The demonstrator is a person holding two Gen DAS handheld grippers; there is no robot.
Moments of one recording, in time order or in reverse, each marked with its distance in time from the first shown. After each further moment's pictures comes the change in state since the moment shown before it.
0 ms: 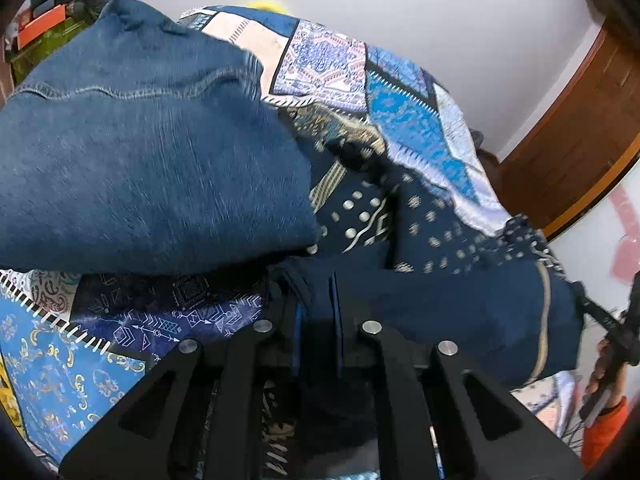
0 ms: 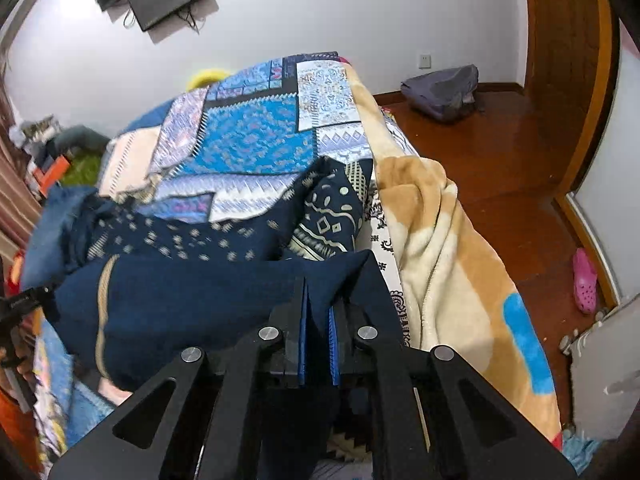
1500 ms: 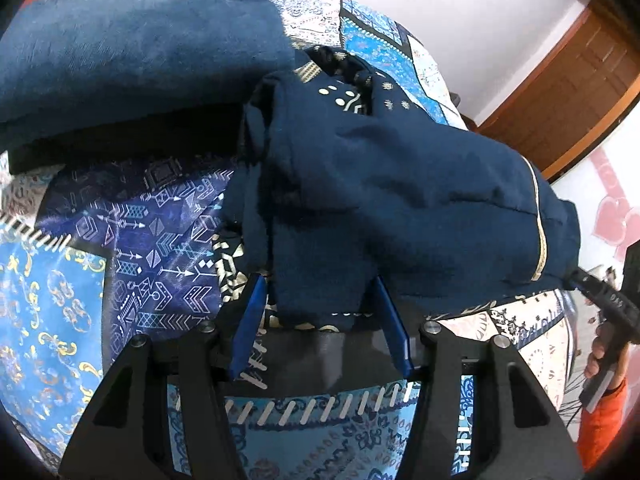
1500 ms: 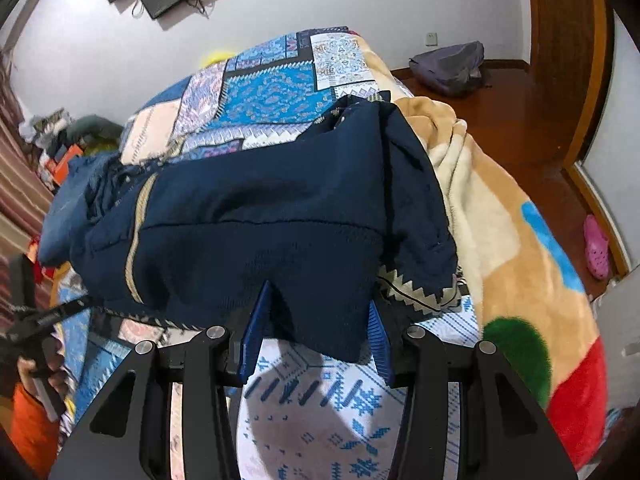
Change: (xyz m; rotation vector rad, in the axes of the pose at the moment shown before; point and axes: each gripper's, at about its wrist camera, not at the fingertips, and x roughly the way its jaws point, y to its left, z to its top) left arm -0.003 -0.004 -0.075 0.043 0.110 -0.093; right arm -0.027 0.014 -0.054 0.055 0.059 0.073
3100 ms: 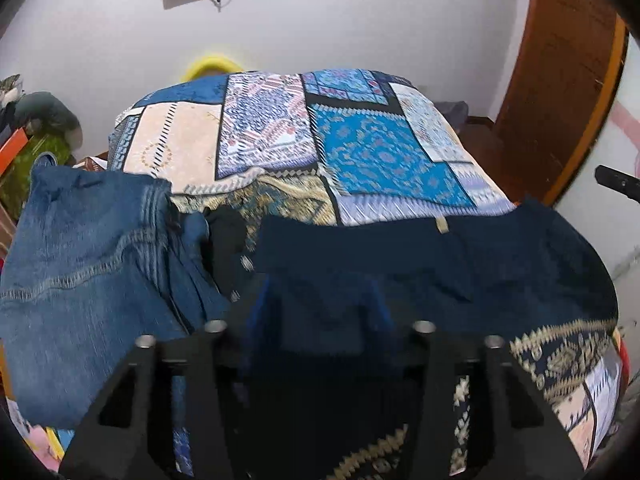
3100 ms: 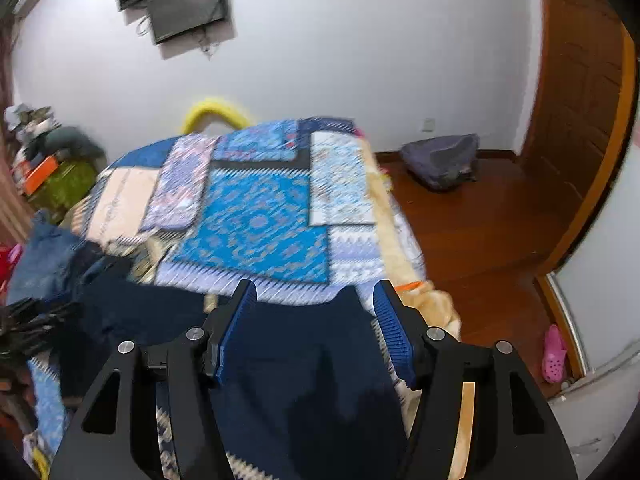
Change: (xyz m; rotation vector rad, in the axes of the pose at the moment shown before) left arm 0.007 -0.075 0.130 0.278 -0.157 0.198; right arm -0.002 0.049 0.159 -0.185 -0.152 -0.147
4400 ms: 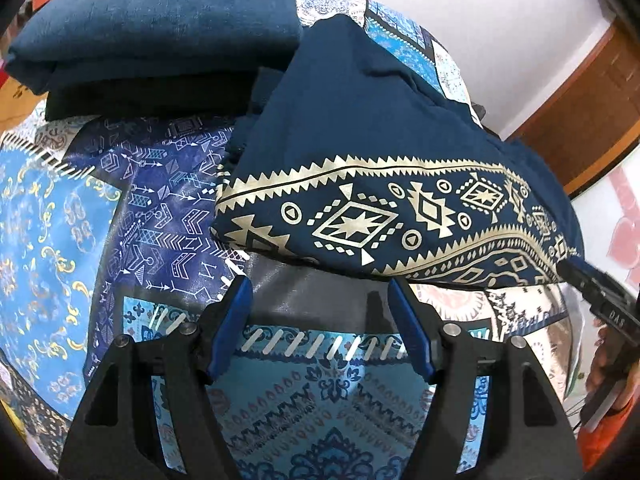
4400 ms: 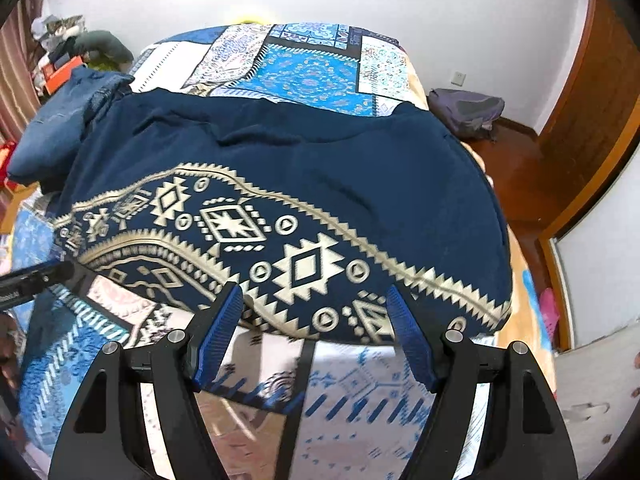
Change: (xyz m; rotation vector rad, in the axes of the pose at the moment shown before) left arm -0.054 0.024 -0.194 -0.397 0.159 -0.125; right arm -0.018 0.047 -0.152 -0.143 0.197 0.000
